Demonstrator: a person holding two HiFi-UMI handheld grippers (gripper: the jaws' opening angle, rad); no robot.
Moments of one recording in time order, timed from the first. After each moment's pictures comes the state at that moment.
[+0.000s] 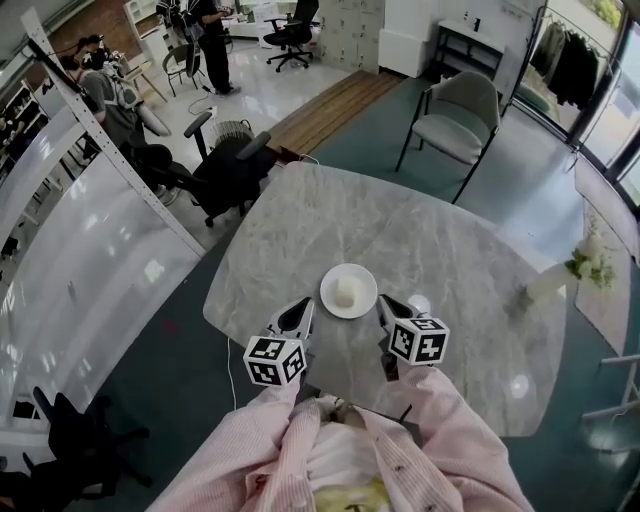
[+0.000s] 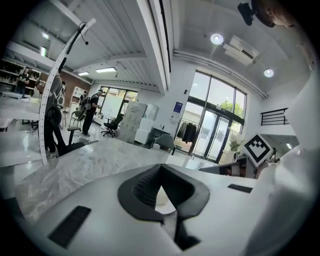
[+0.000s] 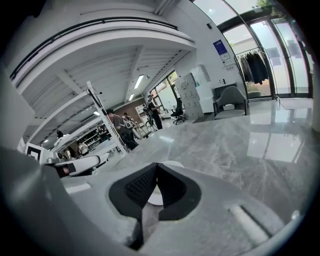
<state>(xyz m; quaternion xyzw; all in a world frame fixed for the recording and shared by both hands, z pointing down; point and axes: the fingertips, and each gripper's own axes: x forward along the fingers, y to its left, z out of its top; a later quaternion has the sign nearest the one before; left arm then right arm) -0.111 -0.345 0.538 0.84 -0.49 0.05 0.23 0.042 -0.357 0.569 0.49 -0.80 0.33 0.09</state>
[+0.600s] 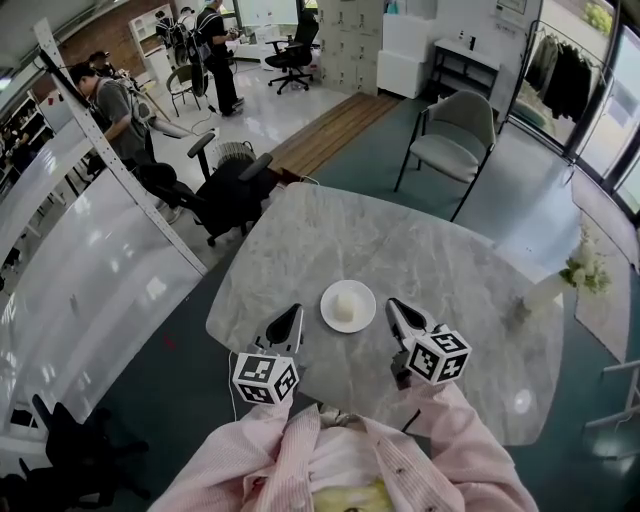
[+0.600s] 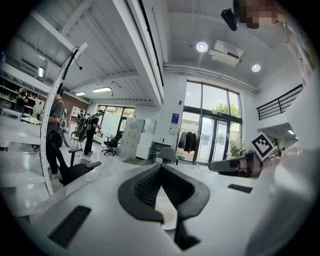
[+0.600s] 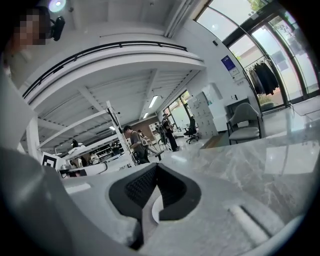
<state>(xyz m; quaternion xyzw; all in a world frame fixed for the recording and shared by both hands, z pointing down) -0.128 -0.339 0.473 0.85 -0.51 0.01 0.13 0.054 -0.350 0.488 0.45 -0.86 0.25 -0.01</state>
